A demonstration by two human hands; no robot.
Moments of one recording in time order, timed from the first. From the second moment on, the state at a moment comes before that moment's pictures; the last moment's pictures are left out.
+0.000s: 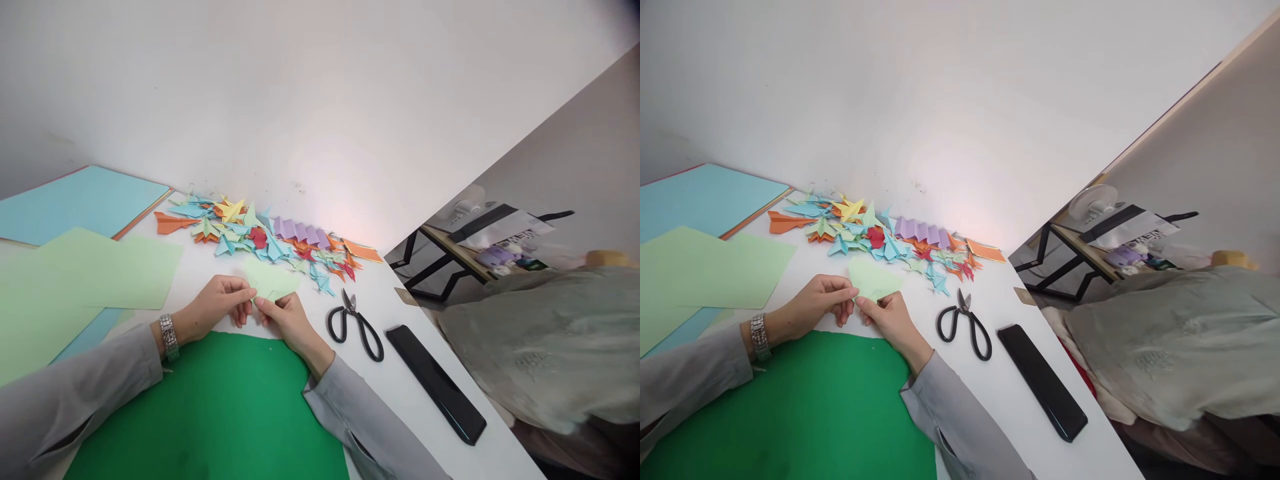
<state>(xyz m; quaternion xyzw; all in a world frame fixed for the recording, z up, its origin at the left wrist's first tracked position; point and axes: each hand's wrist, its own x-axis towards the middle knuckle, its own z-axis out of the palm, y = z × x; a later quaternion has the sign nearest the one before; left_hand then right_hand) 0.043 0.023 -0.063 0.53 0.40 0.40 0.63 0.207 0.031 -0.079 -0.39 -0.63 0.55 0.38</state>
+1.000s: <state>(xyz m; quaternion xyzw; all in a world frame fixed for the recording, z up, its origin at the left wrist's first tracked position) 0.043 0.022 -0.063 0.57 0.41 0.39 0.60 0.209 0.029 -0.077 -0.34 -0.65 0.60 0.33</state>
